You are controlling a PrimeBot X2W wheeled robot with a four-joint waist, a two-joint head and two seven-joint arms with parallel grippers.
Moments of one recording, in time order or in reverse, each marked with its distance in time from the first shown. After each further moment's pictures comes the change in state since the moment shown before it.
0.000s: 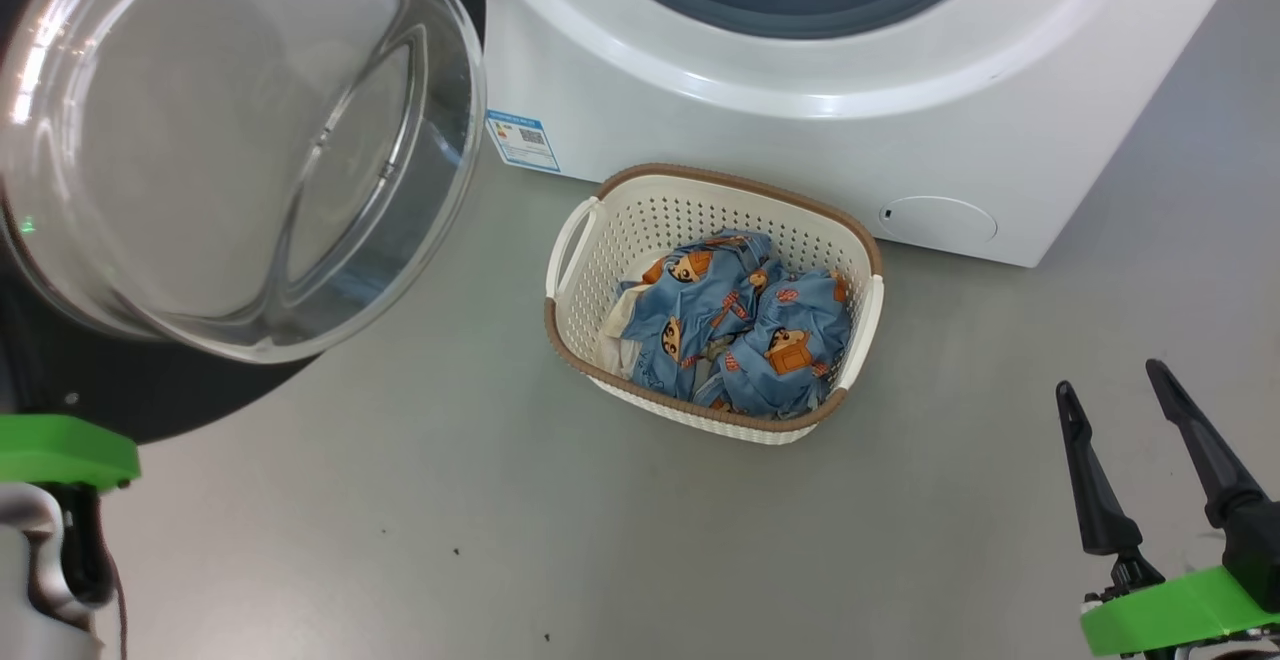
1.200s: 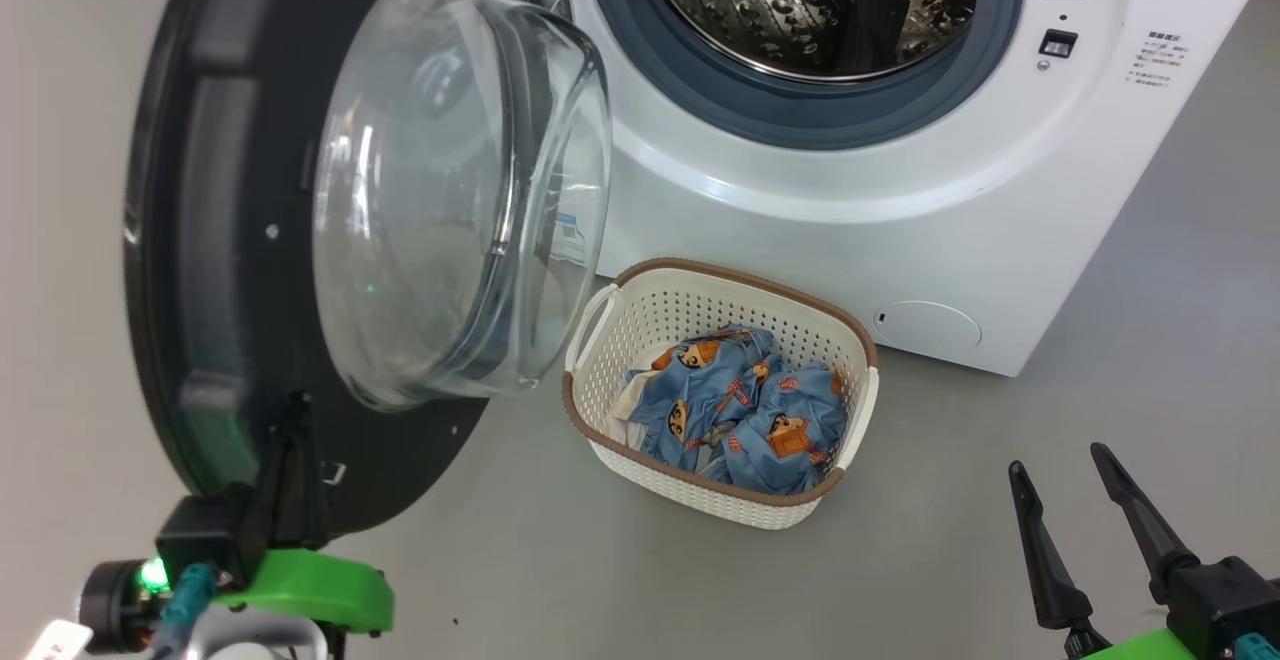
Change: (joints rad) left arm 0.214 0.050 -0.508 -0.366 -0.014 0.342 0.000; right arm 0.068 0.061 0.029 0.086 -0.001 0.000 -0.035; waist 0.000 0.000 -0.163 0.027
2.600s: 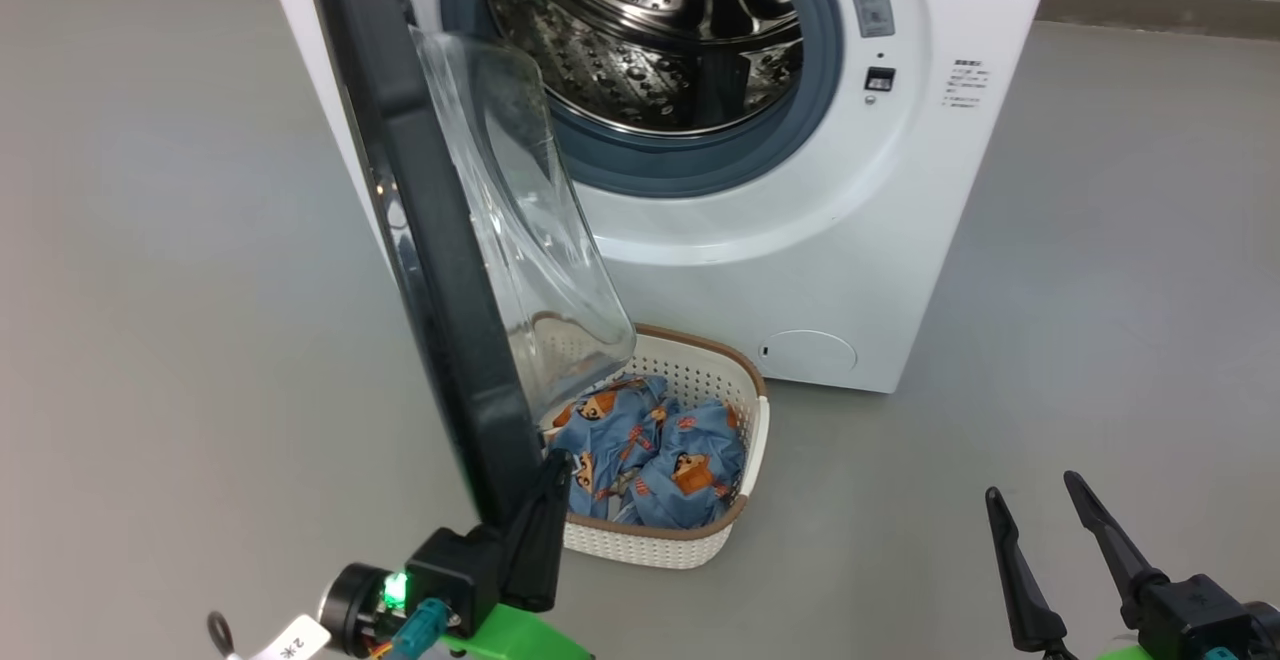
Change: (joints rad) left arm -0.026 -0.145 -0.256 -0.021 0.035 -0.076 0.059; right arm 0.005 0.031 0.013 0.070 0.001 0.000 -0.024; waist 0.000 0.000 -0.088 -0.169
